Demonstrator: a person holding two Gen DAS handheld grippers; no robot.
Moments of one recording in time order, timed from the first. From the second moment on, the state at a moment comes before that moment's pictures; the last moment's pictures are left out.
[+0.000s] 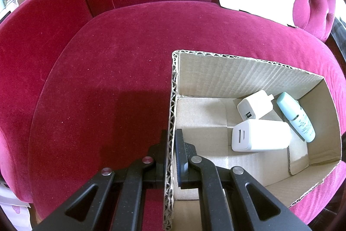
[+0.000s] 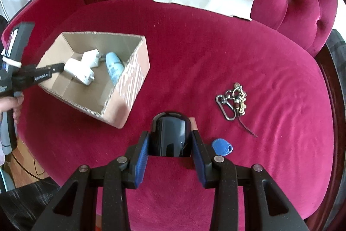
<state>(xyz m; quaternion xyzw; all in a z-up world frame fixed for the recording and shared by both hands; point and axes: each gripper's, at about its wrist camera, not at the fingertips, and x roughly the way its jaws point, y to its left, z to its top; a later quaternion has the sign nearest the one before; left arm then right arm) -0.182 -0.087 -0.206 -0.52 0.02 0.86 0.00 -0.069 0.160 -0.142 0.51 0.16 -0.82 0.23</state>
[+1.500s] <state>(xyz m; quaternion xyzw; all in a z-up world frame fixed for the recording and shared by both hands) -0.183 -0.089 -0.206 -0.52 0.02 0.86 0.00 -0.099 0.054 -0.109 0.47 0.14 -0.83 0.27</state>
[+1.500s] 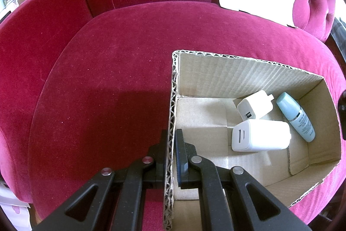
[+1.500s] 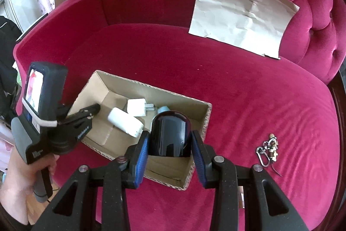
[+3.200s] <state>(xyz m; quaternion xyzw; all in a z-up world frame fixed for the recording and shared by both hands) -0.193 -0.084 -0.211 -0.51 0.02 0.86 0.00 -0.127 0.002 -0.127 0.48 0.10 -0.84 0.25</state>
